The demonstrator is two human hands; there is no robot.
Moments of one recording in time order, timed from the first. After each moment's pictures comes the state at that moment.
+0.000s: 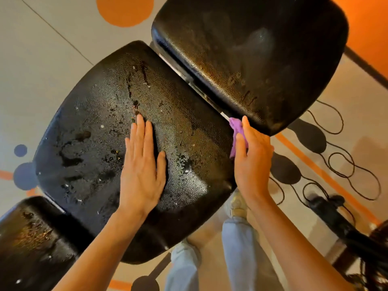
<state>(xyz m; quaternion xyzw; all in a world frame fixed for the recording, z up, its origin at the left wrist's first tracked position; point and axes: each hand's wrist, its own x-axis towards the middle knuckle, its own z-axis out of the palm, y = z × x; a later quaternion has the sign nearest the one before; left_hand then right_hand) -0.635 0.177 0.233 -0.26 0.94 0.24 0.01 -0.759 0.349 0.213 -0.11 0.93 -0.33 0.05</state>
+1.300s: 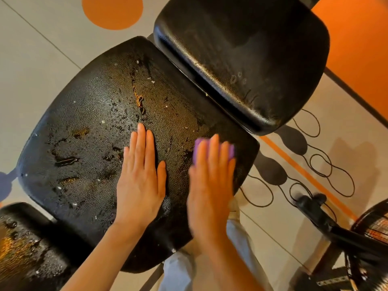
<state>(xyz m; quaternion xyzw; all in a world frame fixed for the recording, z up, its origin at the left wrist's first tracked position) -0.600 0.171 0.214 -0.22 0.95 0.22 0.00 -0.646 0.297 0.212 -0.17 0.98 -0.10 0.04</state>
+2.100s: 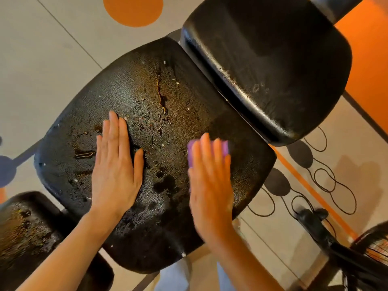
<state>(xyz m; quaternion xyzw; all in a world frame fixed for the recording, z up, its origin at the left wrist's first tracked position) -0.582 0.106 0.209 -0.29 0.94 0.19 -0.01 -0.654 0.274 0.221 -0.30 0.95 -0.06 0.07</state>
